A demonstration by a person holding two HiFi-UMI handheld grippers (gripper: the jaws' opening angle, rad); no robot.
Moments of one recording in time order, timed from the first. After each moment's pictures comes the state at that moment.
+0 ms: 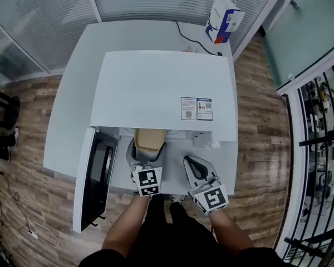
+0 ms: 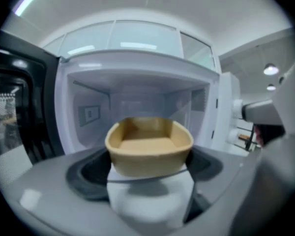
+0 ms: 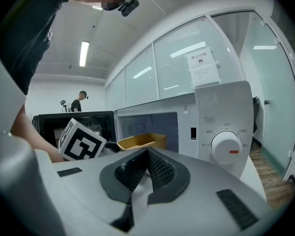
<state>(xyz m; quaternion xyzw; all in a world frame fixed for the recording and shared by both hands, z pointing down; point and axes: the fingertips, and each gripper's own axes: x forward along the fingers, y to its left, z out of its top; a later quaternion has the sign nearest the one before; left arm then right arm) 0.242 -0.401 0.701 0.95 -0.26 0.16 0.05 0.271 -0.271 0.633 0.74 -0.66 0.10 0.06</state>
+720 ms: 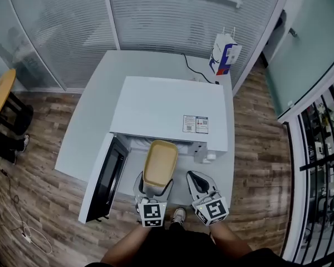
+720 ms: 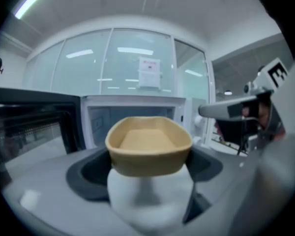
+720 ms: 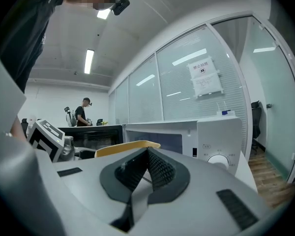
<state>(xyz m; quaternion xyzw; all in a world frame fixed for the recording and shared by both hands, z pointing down) 0.175 -0.317 0.649 0.96 -0.25 0.15 0.04 0.251 -0.246 0.587 0.73 -0.68 0.07 0.04</state>
